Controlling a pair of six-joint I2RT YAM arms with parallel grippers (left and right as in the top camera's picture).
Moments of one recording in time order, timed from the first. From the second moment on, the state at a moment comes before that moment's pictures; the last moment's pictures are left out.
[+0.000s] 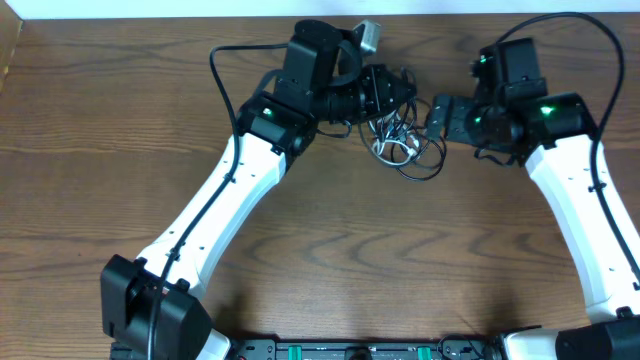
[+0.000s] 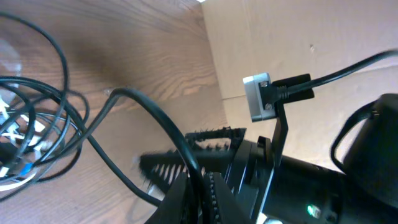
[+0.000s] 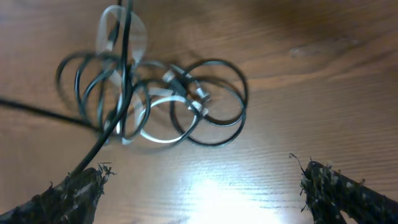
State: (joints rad) left arm -0.48 1.67 1.50 -0.30 0.70 -0.87; right arm 0.20 1.55 1.48 -0.99 -0.06 0.43
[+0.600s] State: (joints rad) left arm -0.44 1.65 1.50 0.15 1.05 -1.20; right arm 0.17 1.59 1.46 -0.86 -0.20 0.45
